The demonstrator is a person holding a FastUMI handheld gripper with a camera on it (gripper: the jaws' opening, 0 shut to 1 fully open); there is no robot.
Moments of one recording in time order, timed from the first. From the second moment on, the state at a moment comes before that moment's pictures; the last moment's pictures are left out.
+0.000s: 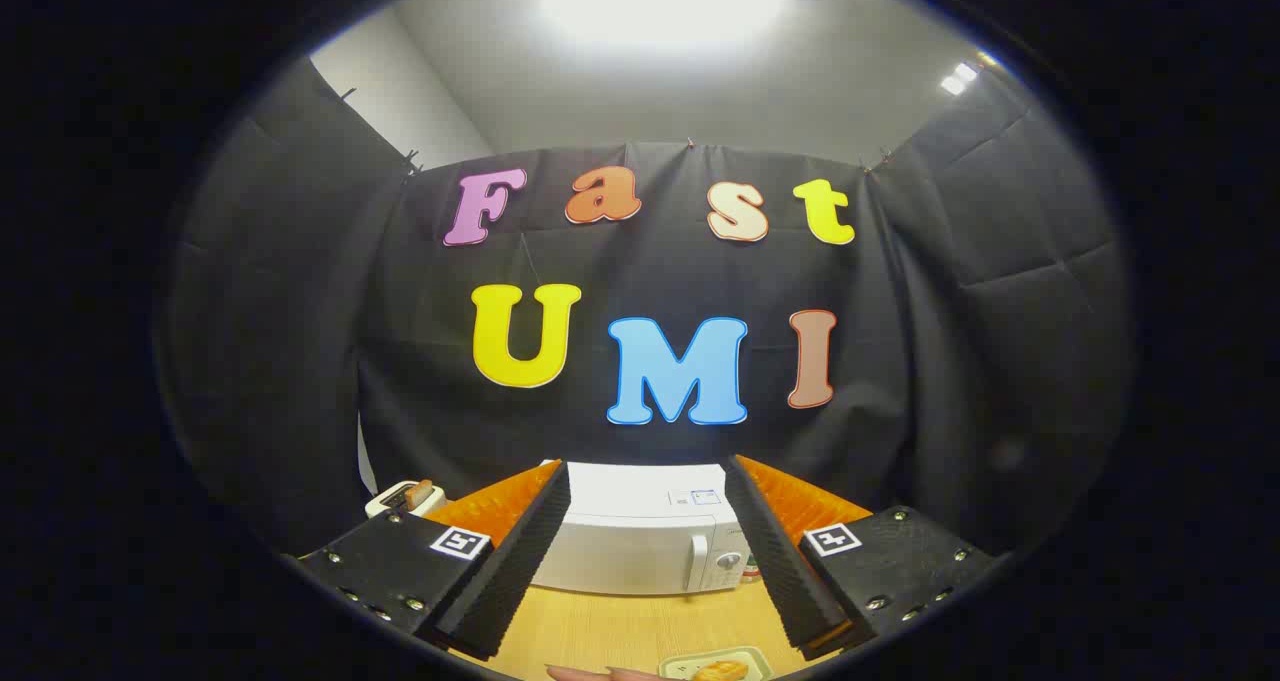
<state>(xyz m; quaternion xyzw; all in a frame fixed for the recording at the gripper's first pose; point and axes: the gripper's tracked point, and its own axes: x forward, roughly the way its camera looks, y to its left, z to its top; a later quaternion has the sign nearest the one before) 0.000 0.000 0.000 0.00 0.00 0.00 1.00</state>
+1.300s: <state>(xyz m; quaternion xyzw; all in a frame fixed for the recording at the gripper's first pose) 0.011 0.001 -0.013 0.00 -0.01 0.00 1.00</state>
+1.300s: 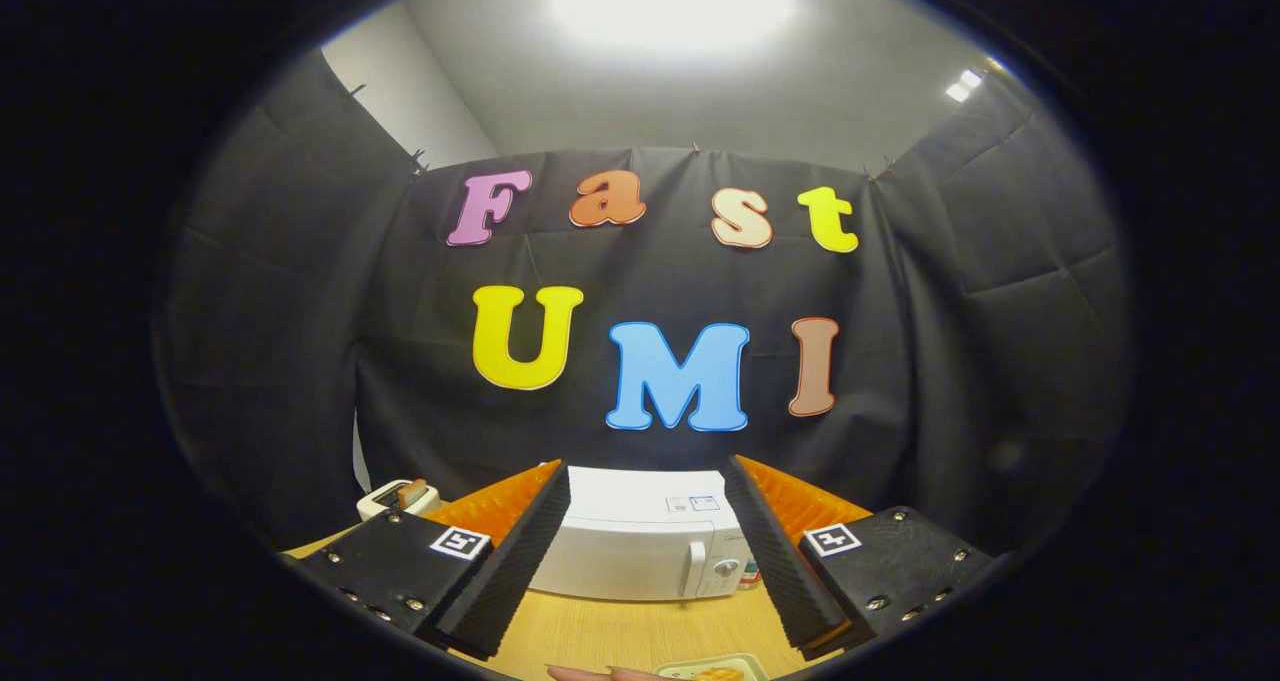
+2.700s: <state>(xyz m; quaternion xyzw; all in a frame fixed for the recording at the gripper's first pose) 0.200 -0.076 -0.277 -0.01 0.04 0.00 1.00</state>
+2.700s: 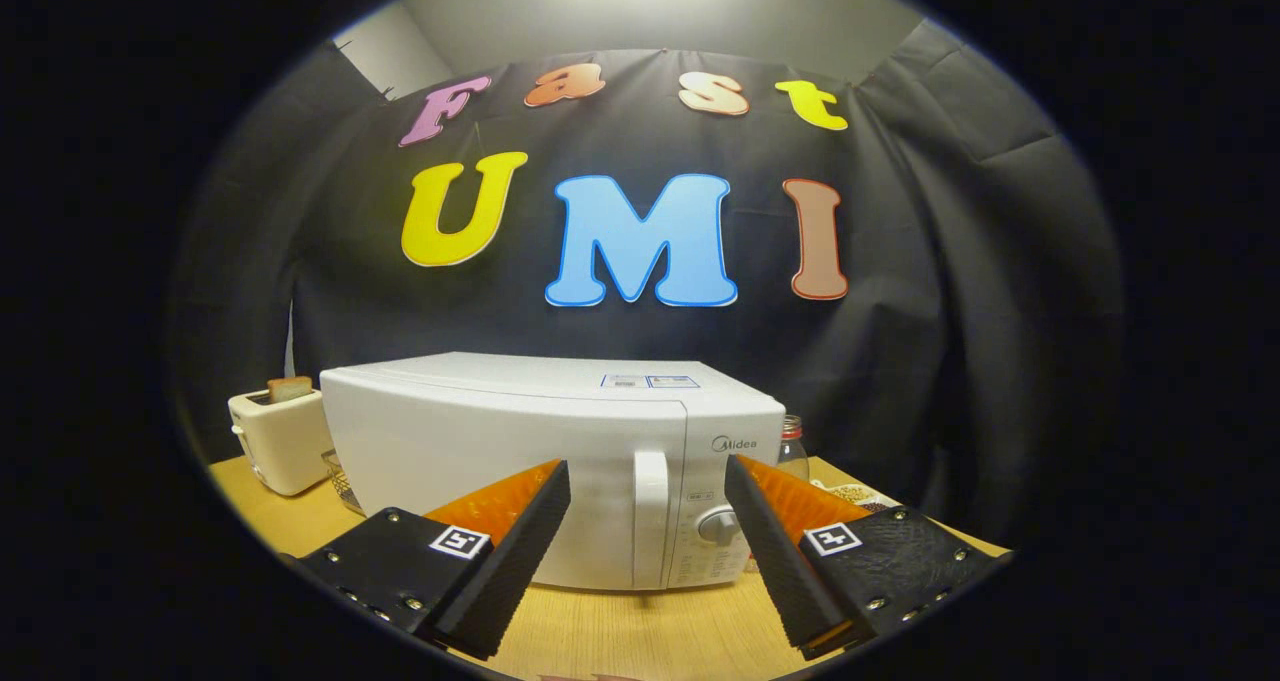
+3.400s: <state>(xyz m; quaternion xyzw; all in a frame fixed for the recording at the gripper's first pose) 0.243 -0.083 -0.348 0.02 0.10 0.01 0.99</state>
